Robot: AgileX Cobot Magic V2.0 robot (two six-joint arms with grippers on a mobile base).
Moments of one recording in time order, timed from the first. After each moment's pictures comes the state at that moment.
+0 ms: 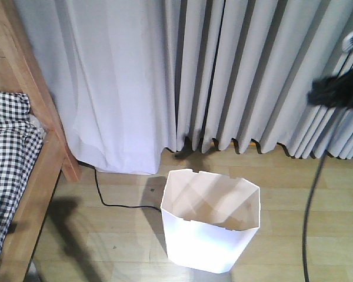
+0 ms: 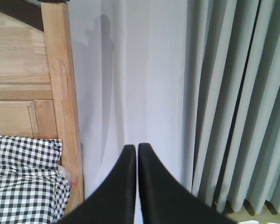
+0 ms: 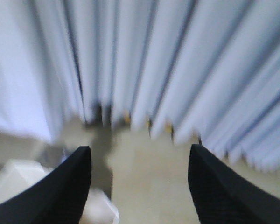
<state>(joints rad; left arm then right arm) -0.02 -0.02 0.03 -0.01 0.15 -0.05 -0.10 1.32 -0.82 0.94 0.22 -1.17</state>
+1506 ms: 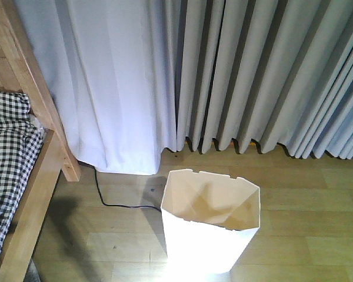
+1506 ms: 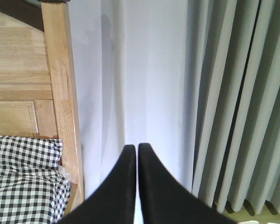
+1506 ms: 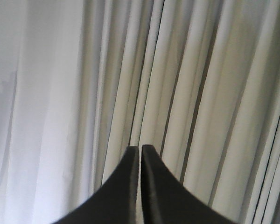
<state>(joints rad) -0.02 -0.02 0.03 -0.01 0.15 -0.05 -0.10 -0.02 -0.21 0.93 0.30 -1.00</state>
